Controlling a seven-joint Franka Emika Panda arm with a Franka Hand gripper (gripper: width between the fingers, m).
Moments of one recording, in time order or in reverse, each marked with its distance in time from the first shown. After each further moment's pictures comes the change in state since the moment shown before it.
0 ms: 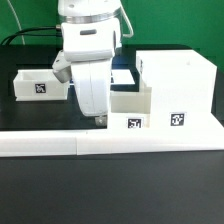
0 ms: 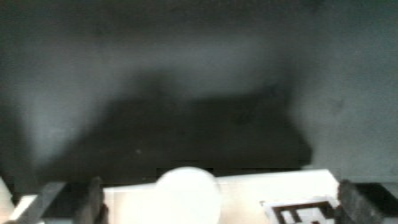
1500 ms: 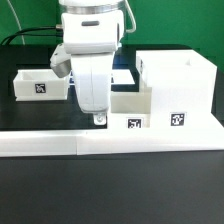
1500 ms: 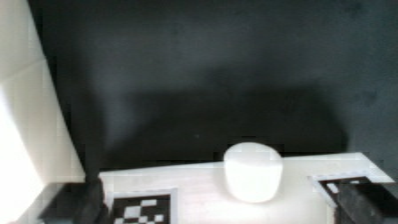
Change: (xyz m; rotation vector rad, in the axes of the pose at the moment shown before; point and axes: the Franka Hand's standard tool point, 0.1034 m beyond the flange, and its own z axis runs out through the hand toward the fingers) arm 0.001 0.021 -0.015 -0.011 -0.040 0.000
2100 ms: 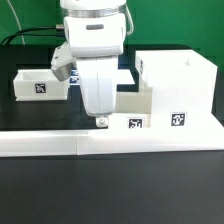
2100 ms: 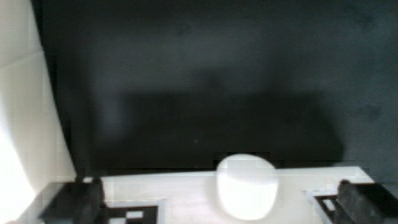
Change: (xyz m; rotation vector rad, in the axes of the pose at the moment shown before) arm 0.002 -0.001 0.004 0.009 -0.026 -0.041
